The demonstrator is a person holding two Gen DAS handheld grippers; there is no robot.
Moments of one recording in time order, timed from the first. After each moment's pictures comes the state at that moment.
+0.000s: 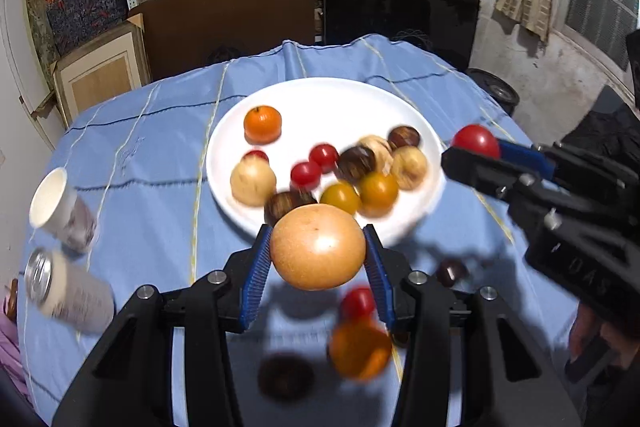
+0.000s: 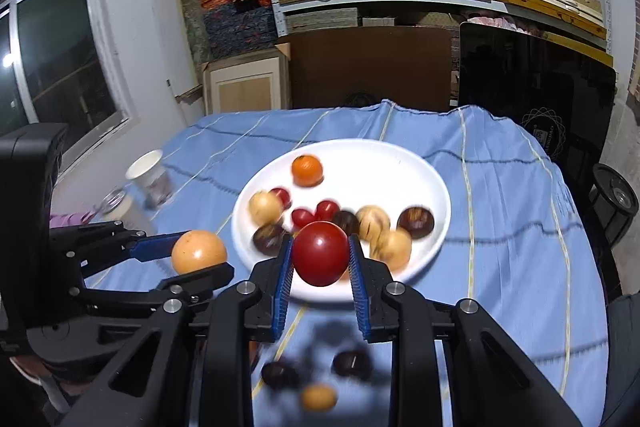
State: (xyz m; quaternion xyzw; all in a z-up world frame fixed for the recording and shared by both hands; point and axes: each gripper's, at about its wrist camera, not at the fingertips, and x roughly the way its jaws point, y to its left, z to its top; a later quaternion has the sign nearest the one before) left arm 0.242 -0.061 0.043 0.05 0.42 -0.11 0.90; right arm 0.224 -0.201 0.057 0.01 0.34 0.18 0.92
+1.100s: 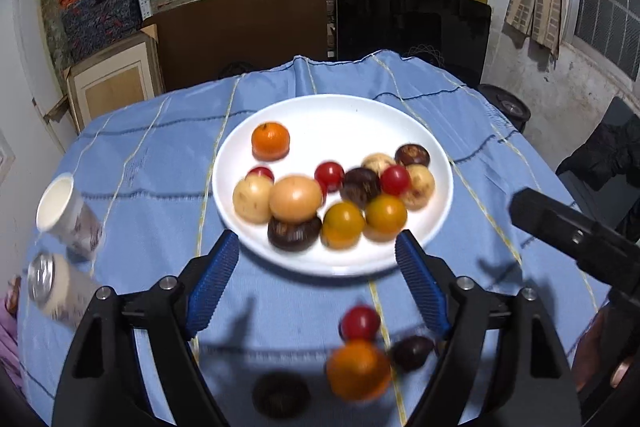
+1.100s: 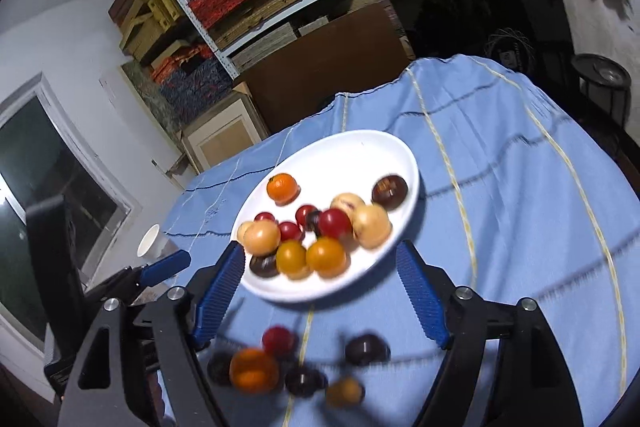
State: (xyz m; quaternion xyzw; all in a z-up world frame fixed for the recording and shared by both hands) left arm 0.223 -0.065 0.042 0.05 0.39 -0.09 0.92; right arm 0.178 -0.259 0.031 0.22 0.34 0.13 0.91
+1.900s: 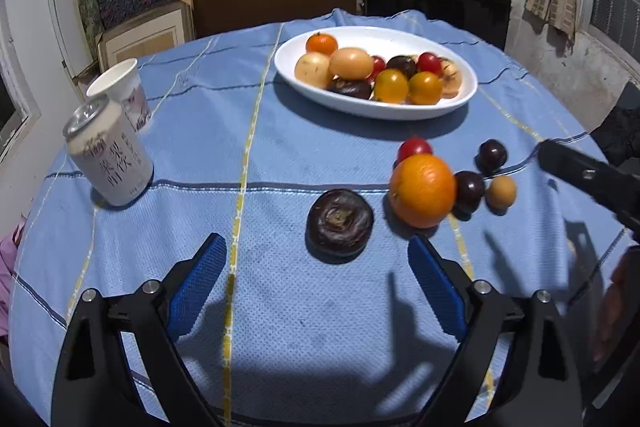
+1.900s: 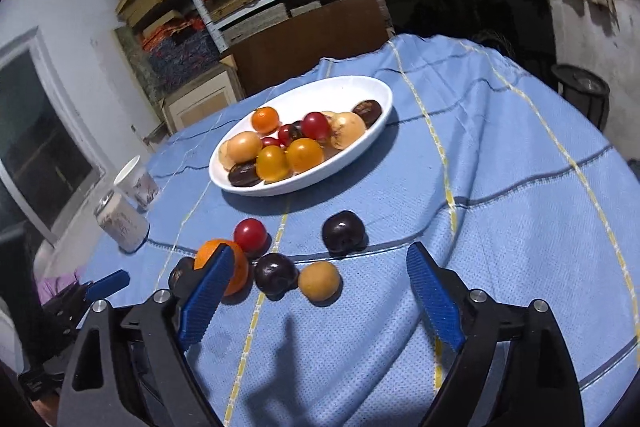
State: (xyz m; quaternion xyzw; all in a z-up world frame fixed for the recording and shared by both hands) left arm 0.126 -0.011 -0.020 0.05 0.41 -0.04 0.91; right arm 0.114 -0.230 -0.008 0.14 0.34 0.11 0.92
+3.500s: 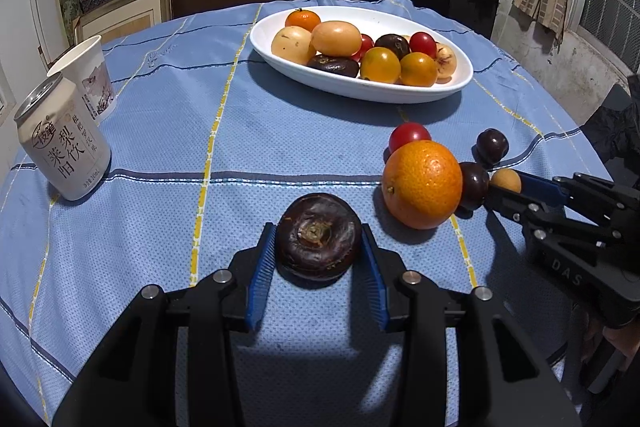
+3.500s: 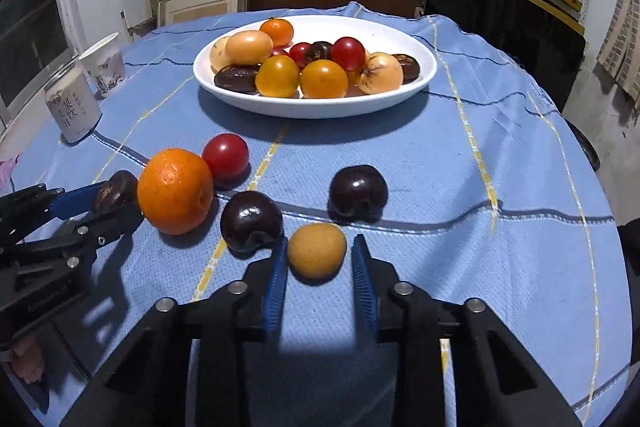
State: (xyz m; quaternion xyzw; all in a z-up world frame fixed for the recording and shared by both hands) left arm 0.149 -0.013 -0.042 0.03 0.43 -0.09 0.90; right arm 0.142 -0.179 -0.041 -0.05 0.43 0.09 0.90
